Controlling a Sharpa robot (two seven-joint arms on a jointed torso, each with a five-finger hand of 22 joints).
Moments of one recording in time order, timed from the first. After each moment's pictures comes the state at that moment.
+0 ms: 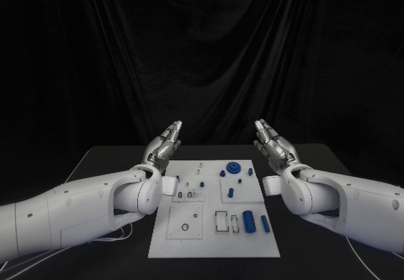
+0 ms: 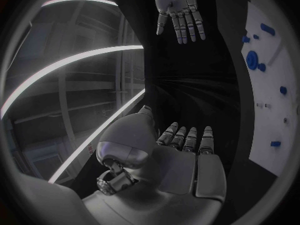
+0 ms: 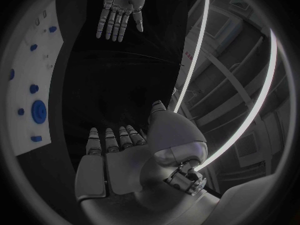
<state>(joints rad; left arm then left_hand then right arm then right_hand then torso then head) 1.15 -0.79 -0.13 1.55 0.08 -0.51 0.56 1.02 0.29 -0.21 0.29 0.19 0.12 0.00 0.02 0.02 0.00 -0.01 0.00 0.00 0.00 0.07 0.00 0.00 0.14 0.00 0.15 0.00 0.00 1.14 -0.80 -0.12 1.54 0.08 -0.49 0.53 1.02 0.25 -0.27 0.27 0.22 0.02 -0.08 0.00 0.00 0.00 -0.12 0.00 0.00 0.00 0.01 0.00 0.00 0.16 0.00 0.13 0.00 0.03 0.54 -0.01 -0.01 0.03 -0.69</state>
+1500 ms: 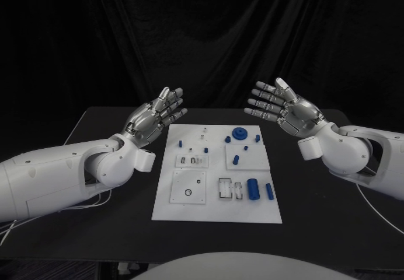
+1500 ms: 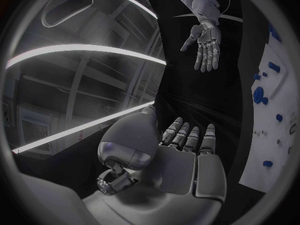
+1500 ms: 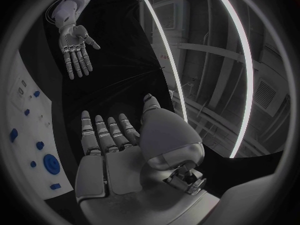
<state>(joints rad) 1.23 -0.93 -0.21 1.57 0.05 0.00 0.67 1.12 0.29 -0.18 0.29 0.28 0.25 0.10 0.04 0.03 0.09 0.10 0.08 0.03 0.02 0.12 0.02 0.01 0.15 0.05 0.22 0.04 0.03 1.32 -0.94 -0.25 1.54 0.24 0.18 0.51 1.25 0.23 -0.28 0.20 0.39 0.26 0.09 0.18 0.05 0.10 0.15 0.35 0.05 0.22 0.22 0.23 0.06 0.12 0.33 0.29 0.16 0.06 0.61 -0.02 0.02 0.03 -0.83</state>
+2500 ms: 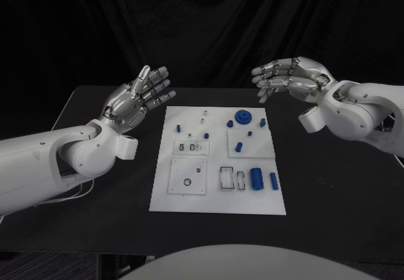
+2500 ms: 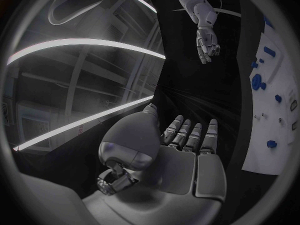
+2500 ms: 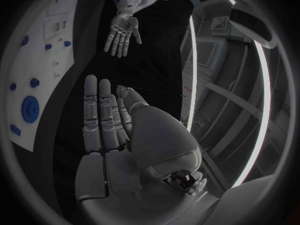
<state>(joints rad) 1.29 -1.01 -0.20 1.64 0.05 0.02 0.68 1.18 0.29 -0.18 0.29 0.30 0.30 0.12 0.06 0.04 0.12 0.13 0.17 0.04 0.07 0.17 0.10 0.03 0.17 0.12 0.28 0.09 0.06 1.48 -0.95 -0.25 1.51 -0.27 -0.07 0.37 1.54 0.17 -0.03 -0.18 0.45 0.60 0.17 0.43 0.07 0.58 0.16 0.70 0.06 0.95 0.07 0.71 0.19 0.16 0.88 0.16 0.81 0.41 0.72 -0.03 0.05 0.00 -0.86</state>
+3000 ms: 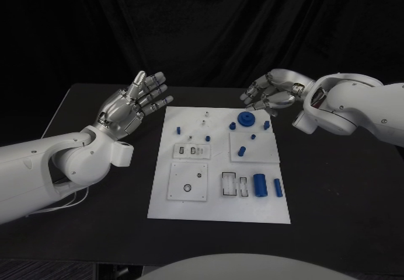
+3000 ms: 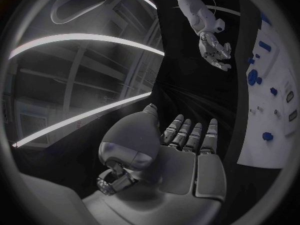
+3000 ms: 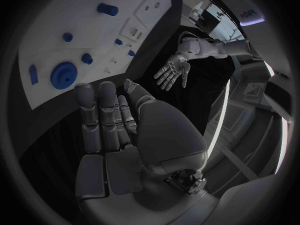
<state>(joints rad) 1.31 -1.02 -0.20 1.66 0.05 0.03 0.68 1.18 0.29 -0.18 0.29 0.30 0.31 0.13 0.06 0.04 0.13 0.13 0.17 0.04 0.07 0.18 0.11 0.03 0.17 0.13 0.28 0.10 0.06 1.53 -0.90 -0.25 1.51 -0.88 -0.14 0.09 1.41 0.07 0.10 -0.10 0.28 0.69 0.16 0.32 0.07 0.66 0.14 0.63 0.07 1.18 0.05 1.15 0.53 0.15 1.14 0.15 1.19 0.81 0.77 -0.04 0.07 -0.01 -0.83</state>
